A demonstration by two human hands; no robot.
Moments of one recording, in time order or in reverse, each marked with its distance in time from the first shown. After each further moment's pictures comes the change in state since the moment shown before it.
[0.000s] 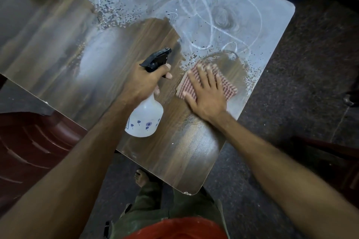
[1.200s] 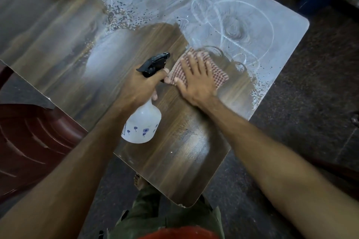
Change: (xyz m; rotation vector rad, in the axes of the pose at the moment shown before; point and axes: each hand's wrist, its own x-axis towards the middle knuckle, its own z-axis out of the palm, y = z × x) left_hand 0.002 -0.004 -0.010 -0.002 0.065 0.003; right_hand 0.078 -0.025 -0.015 -0.020 -0.029 -0.066
